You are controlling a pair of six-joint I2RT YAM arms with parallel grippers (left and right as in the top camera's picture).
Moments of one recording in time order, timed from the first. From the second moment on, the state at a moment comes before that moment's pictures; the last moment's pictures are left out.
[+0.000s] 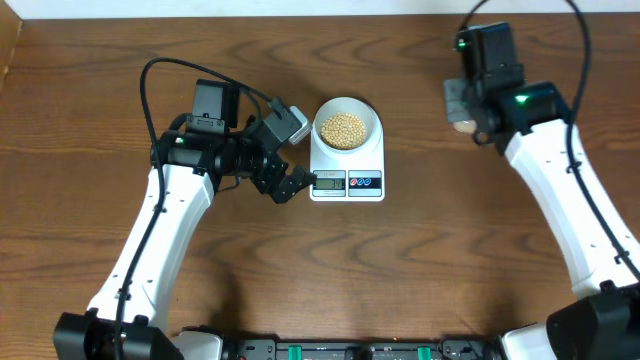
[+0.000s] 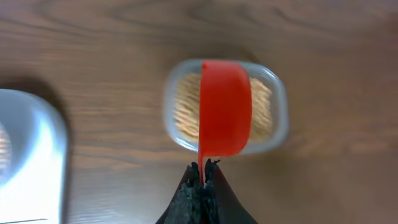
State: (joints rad) left arm -0.17 1.46 1.20 -0.84 0.59 0.59; right arm 0.25 1.63 1.52 -0.84 0.31 0.10
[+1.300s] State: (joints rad) left arm -0.17 1.46 1.20 -0.84 0.59 0.59; right arm -0.03 1.92 1.52 -0.75 0.01 0.15
